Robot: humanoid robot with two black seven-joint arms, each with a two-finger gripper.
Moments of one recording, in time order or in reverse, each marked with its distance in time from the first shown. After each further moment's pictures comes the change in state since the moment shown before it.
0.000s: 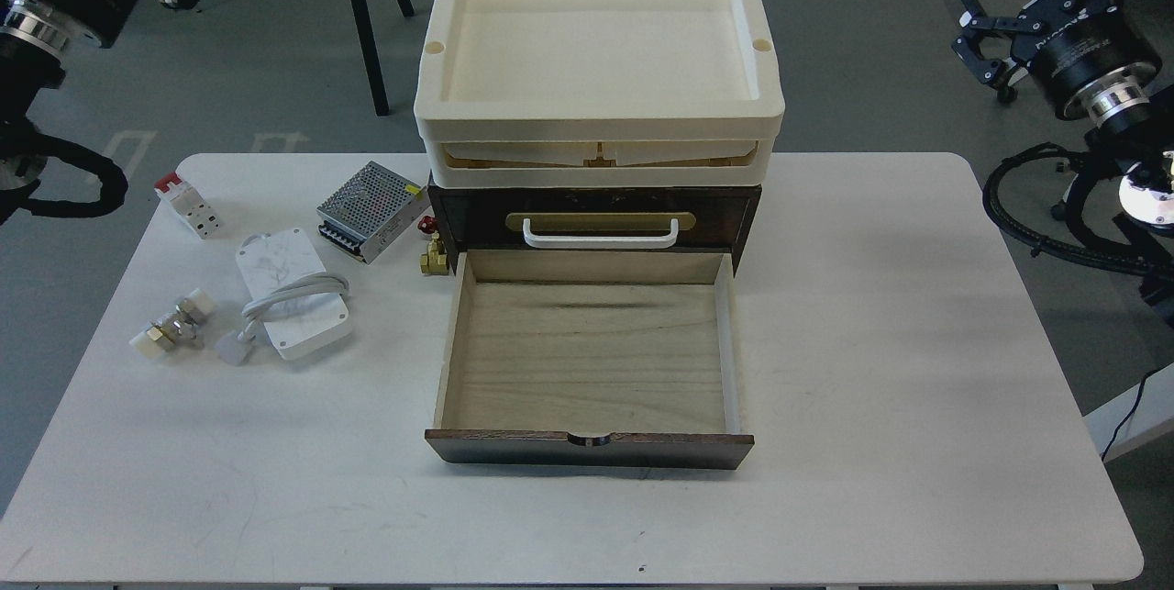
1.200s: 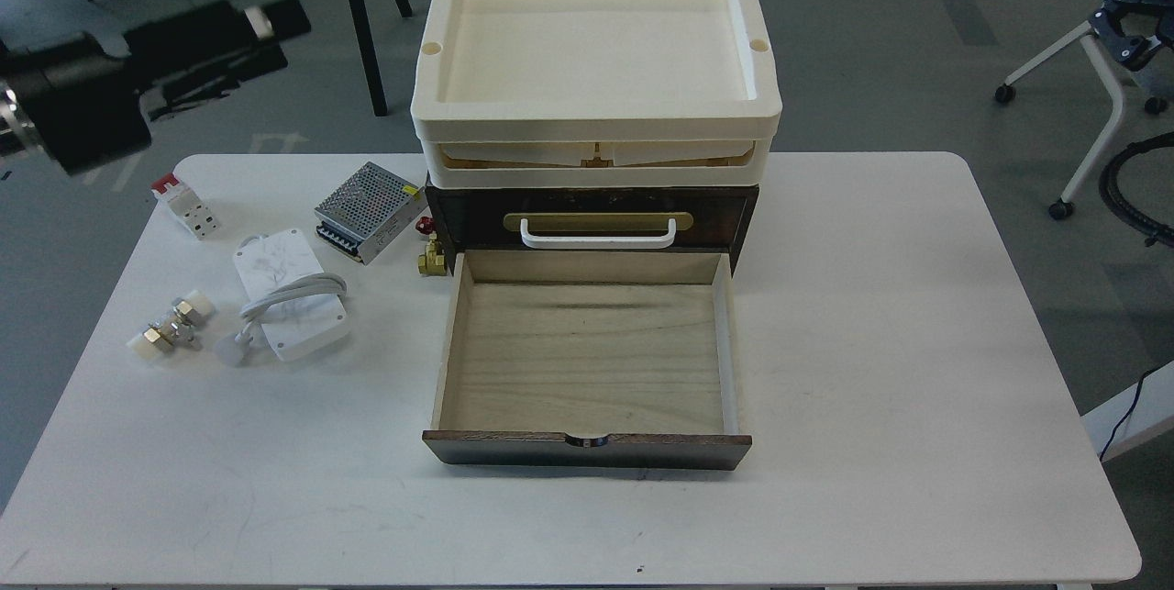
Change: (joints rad) left arm 0.150 0.428 -0.047 -0.572 1.484 0.183 0.000; right arm -0.052 -0.171 0.061 0.032 0.009 0.000 0.001
